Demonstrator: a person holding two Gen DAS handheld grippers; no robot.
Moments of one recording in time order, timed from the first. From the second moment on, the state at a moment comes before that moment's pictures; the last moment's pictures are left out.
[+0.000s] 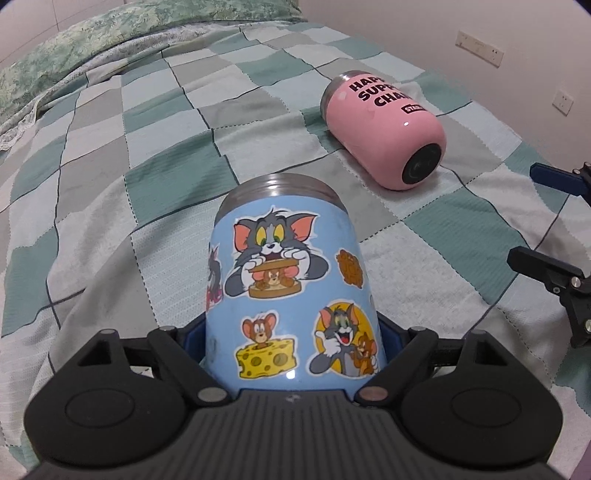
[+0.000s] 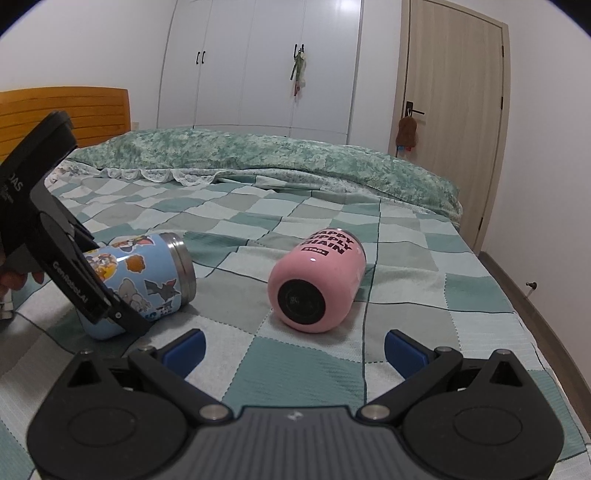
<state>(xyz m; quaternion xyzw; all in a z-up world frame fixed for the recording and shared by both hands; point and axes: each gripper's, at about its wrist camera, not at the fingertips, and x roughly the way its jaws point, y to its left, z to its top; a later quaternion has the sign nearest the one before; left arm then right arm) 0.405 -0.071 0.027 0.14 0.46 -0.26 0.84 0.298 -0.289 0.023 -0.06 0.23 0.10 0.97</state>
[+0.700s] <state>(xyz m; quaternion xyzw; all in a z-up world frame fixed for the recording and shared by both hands) 0.311 -0.065 0.062 0.10 0.40 -0.22 0.88 0.241 -0.280 0.051 -0.06 0.20 0.13 0.97</state>
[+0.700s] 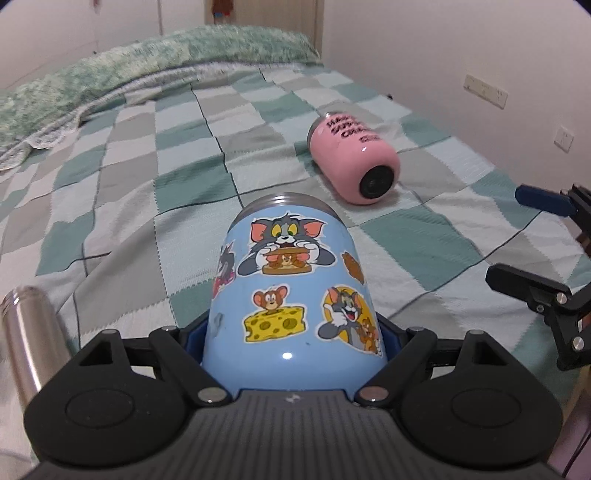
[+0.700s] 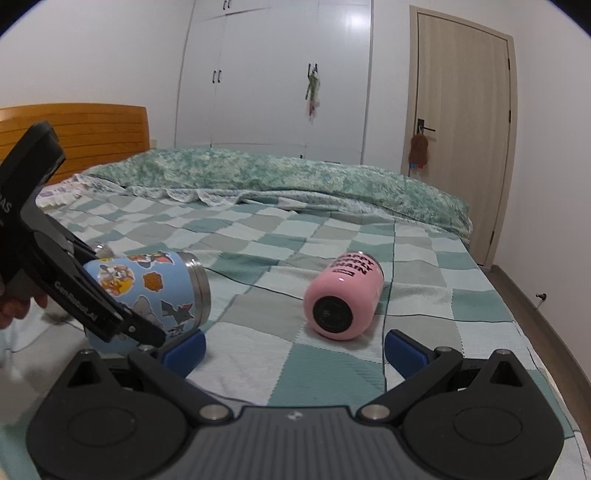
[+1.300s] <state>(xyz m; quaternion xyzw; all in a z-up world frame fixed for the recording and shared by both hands) 0.151 -0.058 0.066 -0.01 0.36 -0.12 0.93 0.127 -0.283 0.071 -0.07 0.17 0.18 0.97</state>
